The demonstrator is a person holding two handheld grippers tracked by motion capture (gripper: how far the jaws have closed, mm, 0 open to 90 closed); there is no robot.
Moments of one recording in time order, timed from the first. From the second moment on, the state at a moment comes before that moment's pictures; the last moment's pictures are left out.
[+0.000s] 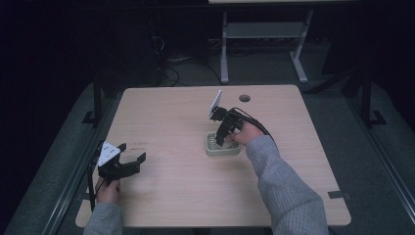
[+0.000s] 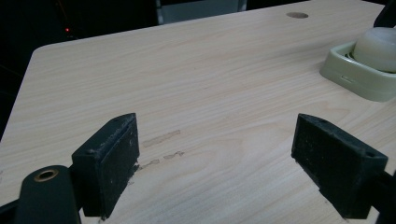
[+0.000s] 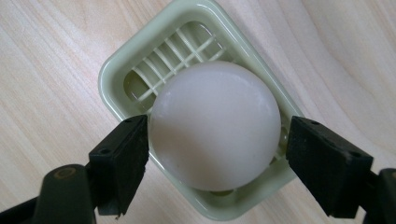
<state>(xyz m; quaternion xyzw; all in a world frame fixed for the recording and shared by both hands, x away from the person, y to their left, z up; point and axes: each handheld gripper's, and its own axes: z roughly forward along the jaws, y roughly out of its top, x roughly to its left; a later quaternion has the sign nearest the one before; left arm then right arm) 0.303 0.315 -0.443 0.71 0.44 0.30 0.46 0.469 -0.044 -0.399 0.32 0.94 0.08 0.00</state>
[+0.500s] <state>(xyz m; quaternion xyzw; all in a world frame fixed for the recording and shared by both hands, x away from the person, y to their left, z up) 0.303 0.315 -0.443 0.71 0.44 0.30 0.46 0.463 -0.052 -0.393 0.33 0.94 0.09 0.00</state>
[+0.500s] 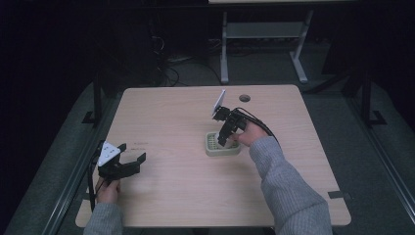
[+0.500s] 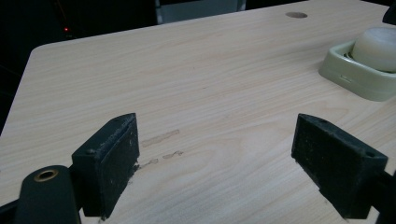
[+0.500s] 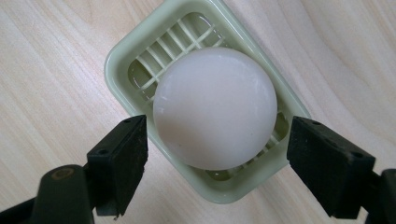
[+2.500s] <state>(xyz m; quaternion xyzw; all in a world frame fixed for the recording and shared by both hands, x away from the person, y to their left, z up) 0.303 0.314 -0.444 0.72 0.44 0.30 0.45 0.431 -0.110 -0.383 0.34 0.93 0.11 0.01</state>
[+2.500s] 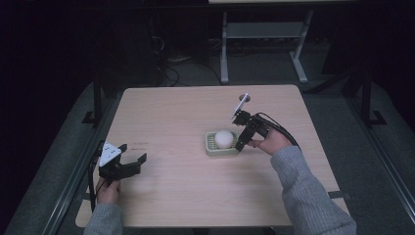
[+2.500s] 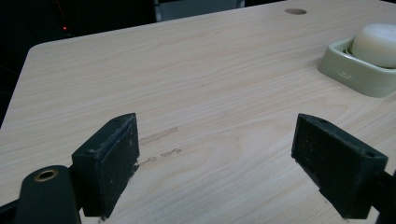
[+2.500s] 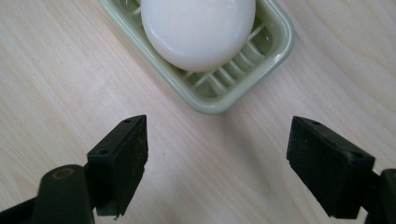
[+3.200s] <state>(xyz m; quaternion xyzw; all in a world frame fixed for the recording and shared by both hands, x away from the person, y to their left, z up) 0.303 0.314 -0.444 0.72 0.44 0.29 0.45 0.414 -0.127 -0.383 0.35 0.93 0.12 0.01</state>
